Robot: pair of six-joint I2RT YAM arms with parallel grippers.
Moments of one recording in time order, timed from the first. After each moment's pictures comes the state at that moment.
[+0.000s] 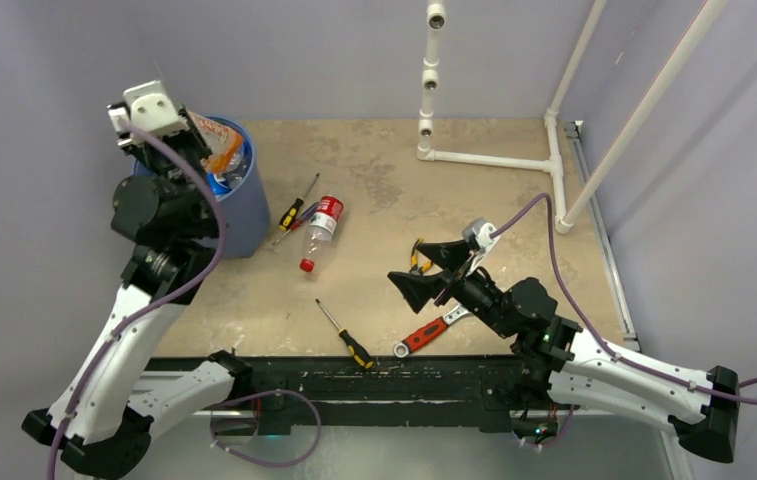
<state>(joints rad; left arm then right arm) -0.51 0.93 1.32 0.13 -0.88 0.35 1.07 0.65 0.49 0.36 0.22 0.34</state>
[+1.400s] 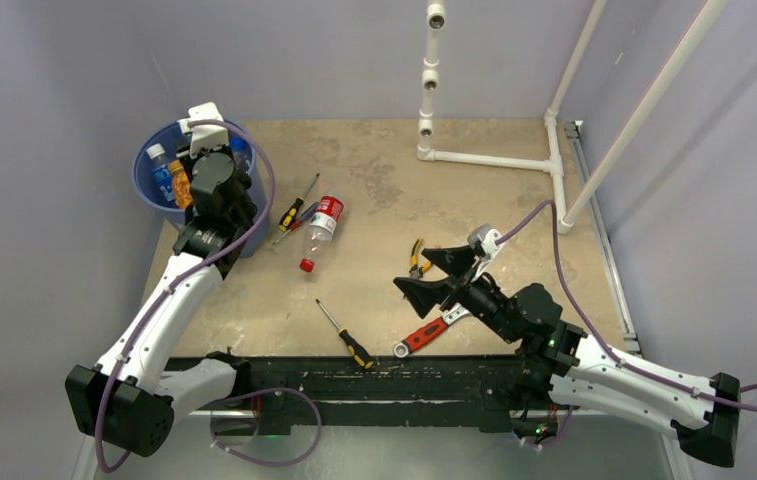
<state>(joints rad) -0.31 1.09 1.03 0.12 -0.90 0.13 1.07 0.58 0.44 0.33 0.22 0.34</state>
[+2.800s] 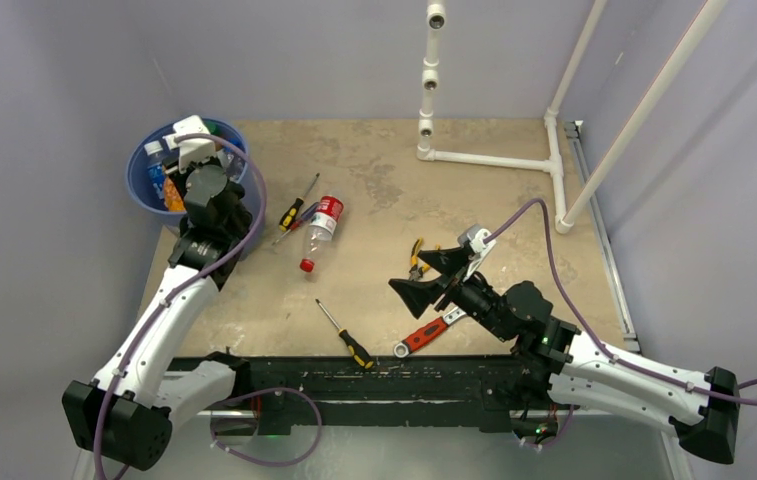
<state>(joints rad) -0.29 1.01 0.95 0.15 -1.00 0.11 1.07 0.64 0.44 0.33 0.22 0.34</state>
